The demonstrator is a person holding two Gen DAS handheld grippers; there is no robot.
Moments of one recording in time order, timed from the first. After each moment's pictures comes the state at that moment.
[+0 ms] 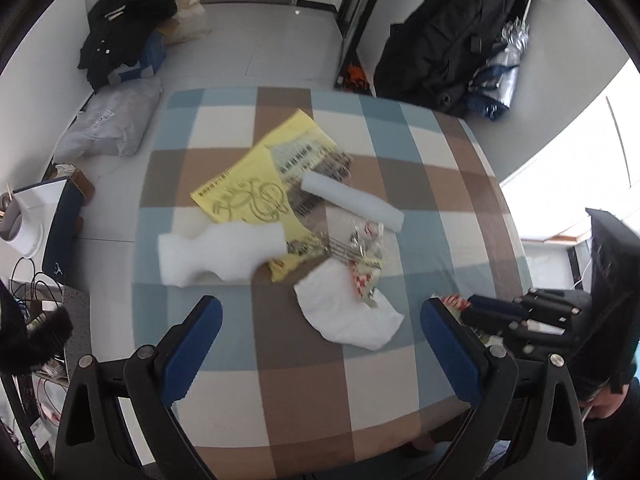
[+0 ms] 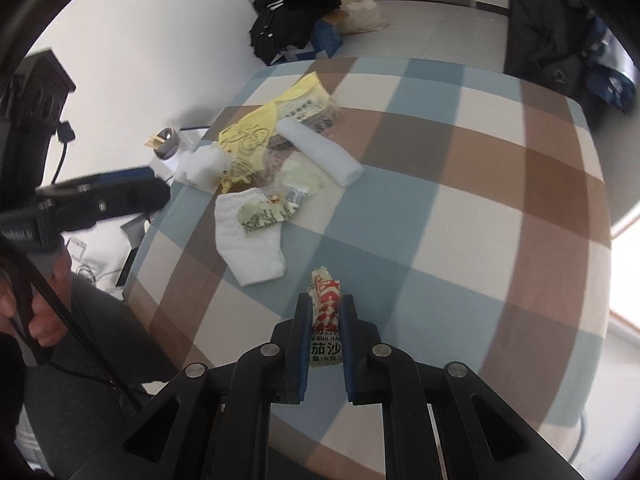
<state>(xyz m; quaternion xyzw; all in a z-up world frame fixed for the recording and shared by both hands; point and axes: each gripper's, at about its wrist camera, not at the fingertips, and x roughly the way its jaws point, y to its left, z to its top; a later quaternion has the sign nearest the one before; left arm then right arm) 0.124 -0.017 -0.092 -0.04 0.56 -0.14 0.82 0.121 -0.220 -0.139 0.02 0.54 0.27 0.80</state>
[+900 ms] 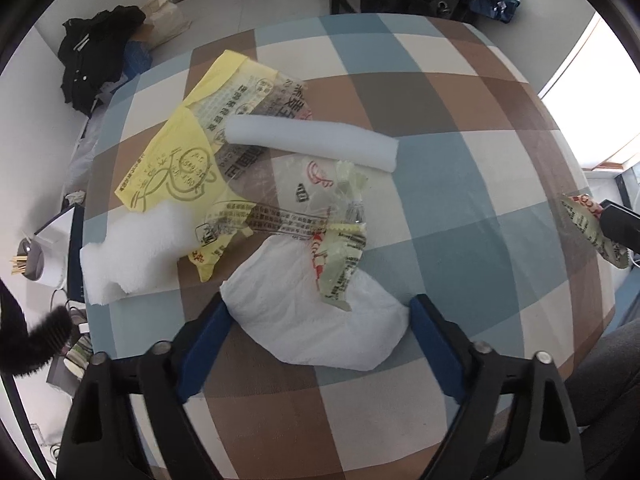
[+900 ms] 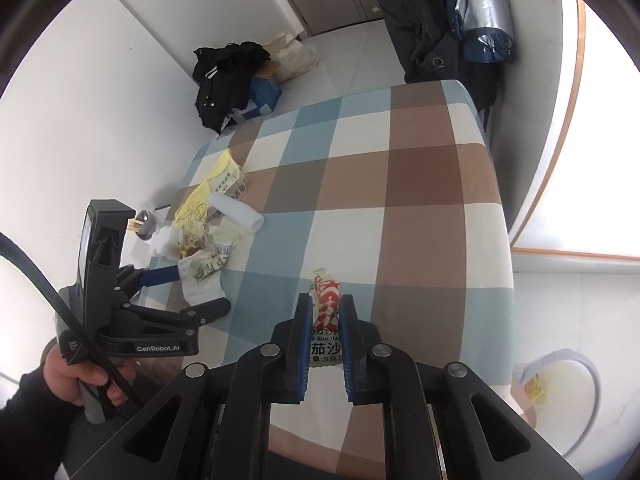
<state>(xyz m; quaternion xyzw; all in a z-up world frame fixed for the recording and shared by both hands) 0.124 -0.066 -0.134 0.10 0.60 -0.11 0.79 0.118 -0.306 -0.123 0.14 0.51 0.20 0.83</state>
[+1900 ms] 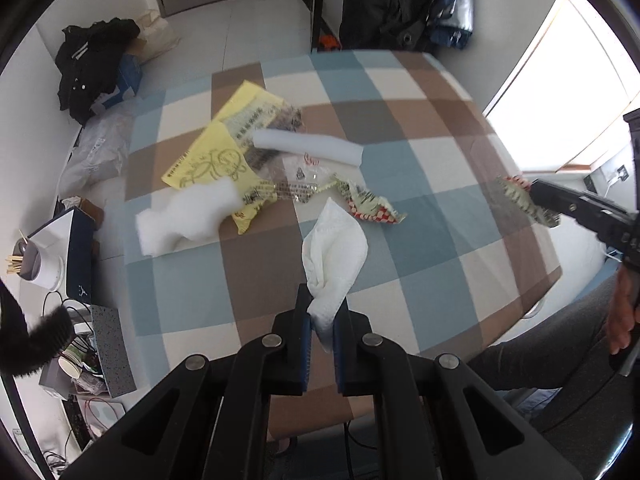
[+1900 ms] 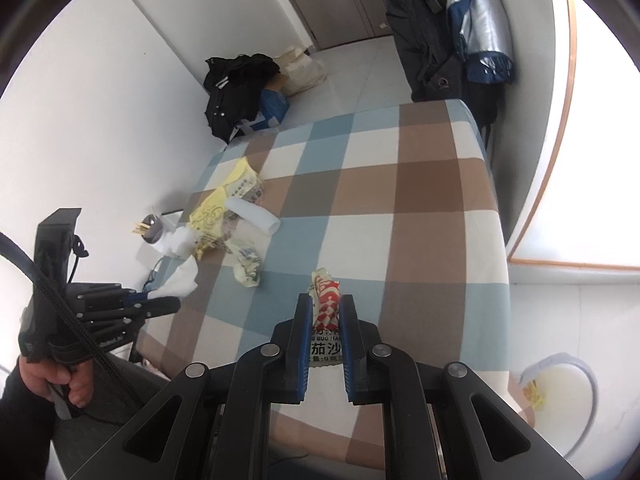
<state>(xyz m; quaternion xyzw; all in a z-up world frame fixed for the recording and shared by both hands) 0.076 -0.046 -0.072 0.07 0.56 -0.15 0.81 0.096 -0.300 -0.106 0.13 0.47 0.21 0.84</state>
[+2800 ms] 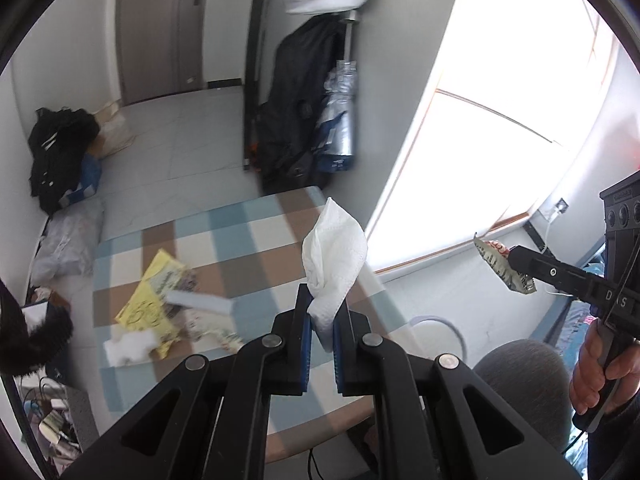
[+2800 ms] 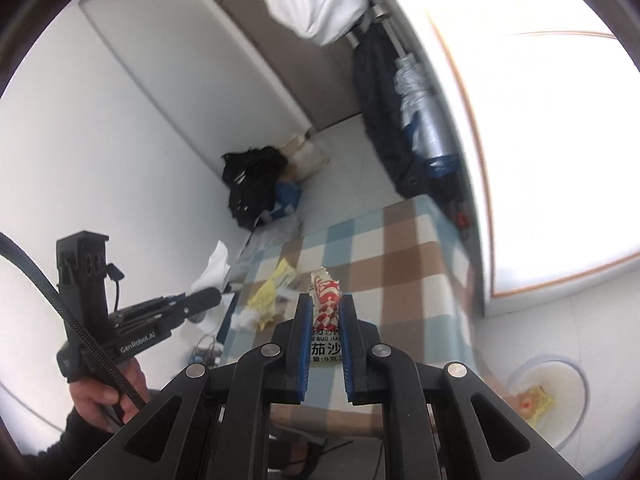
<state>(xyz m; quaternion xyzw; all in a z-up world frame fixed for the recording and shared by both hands) 0.066 -0.139 0.035 0.03 0.42 -0.26 0.87 0.015 -0.407 0.019 0.24 0.35 0.18 0.89</state>
